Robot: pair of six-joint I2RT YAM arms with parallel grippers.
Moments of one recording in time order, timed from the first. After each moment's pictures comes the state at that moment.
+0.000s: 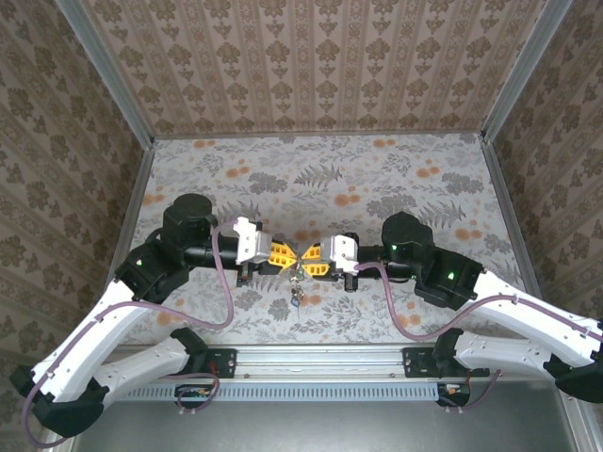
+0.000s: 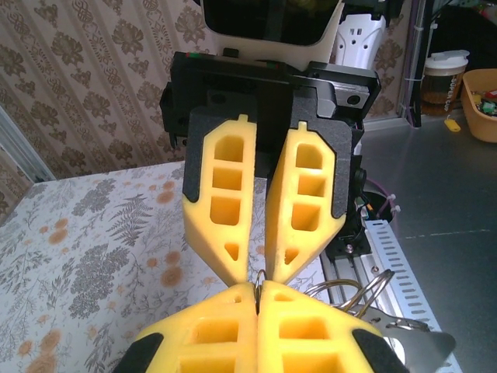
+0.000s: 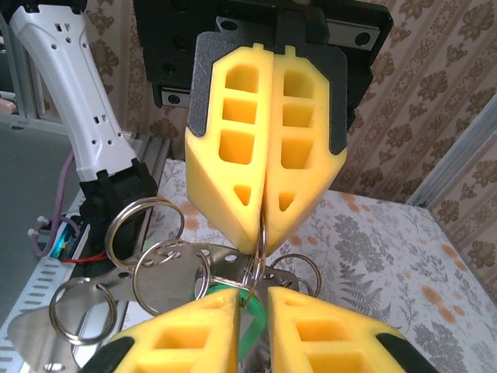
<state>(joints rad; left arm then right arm) -0.77 0.86 1.10 -0.59 0.84 0.44 0.97 0.96 1.00 -0.24 -0.38 -0.41</state>
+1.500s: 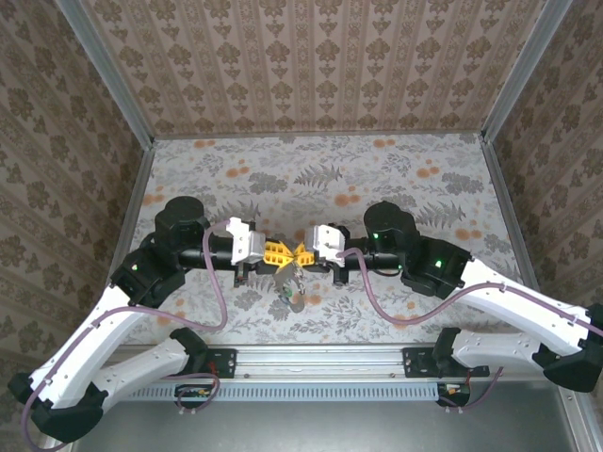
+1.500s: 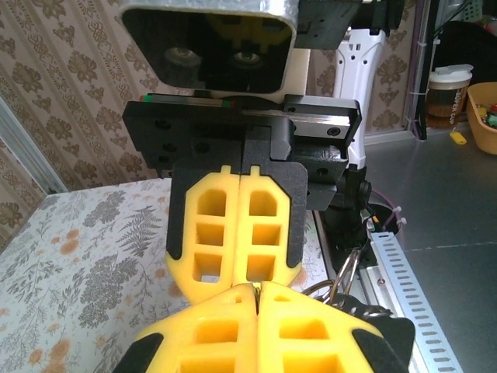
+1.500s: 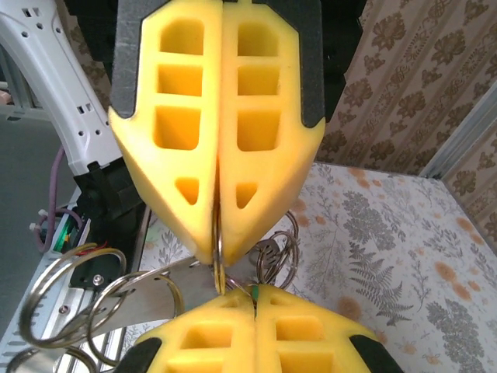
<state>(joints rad) -0.76 0.83 1.07 -0.54 0.86 0.40 0.97 1.08 1.12 -0.35 -0.35 -0.39</state>
